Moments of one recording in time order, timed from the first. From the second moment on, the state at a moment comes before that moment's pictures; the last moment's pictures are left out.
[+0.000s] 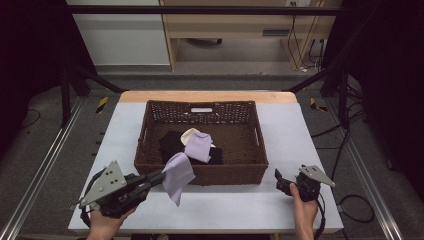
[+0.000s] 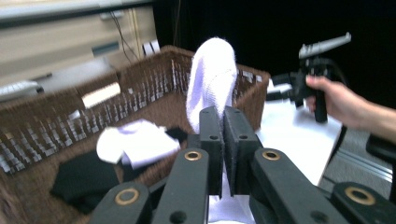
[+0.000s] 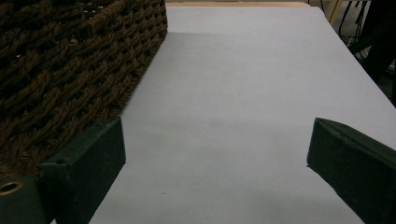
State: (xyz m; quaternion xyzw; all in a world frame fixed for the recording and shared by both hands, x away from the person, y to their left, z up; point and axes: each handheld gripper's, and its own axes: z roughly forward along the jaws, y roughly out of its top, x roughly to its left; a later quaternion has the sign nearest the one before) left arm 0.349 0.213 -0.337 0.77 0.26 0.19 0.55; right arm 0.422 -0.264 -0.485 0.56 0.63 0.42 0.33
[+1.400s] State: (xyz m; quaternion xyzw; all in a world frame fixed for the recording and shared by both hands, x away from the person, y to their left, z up) left arm 0.366 0.185 -0.443 0.83 0.35 0.17 0.40; right arm 0.420 -0.266 -0.485 0.56 0.62 0.43 0.32
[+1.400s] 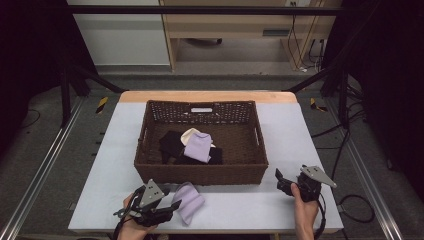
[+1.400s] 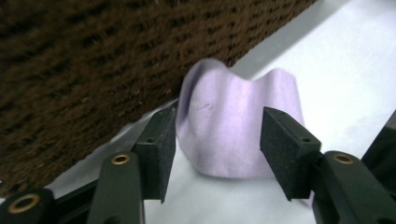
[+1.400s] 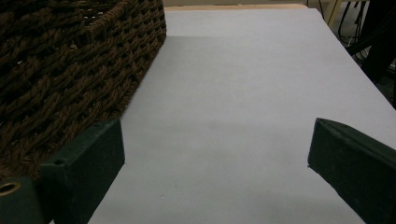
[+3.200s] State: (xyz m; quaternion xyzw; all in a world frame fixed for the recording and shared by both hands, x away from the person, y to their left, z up) left arm 0.537 0.126 -0.338 0.77 0.40 0.23 0.44; right arm 0.420 -0.265 -0.485 0.56 0.63 0.43 0.32
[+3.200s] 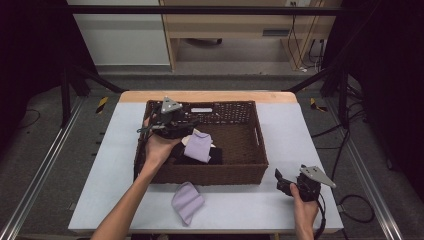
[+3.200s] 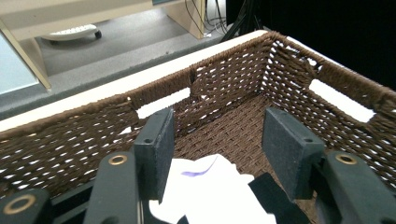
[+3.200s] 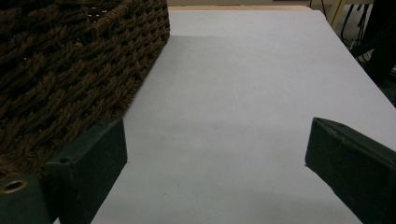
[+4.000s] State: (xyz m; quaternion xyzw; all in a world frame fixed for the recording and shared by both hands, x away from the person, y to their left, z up) left arm 0.593 0.108 -0.406 0.84 0.44 0.14 0.28; right arm 0.420 -0.263 -0.485 0.55 0.63 0.43 0.33
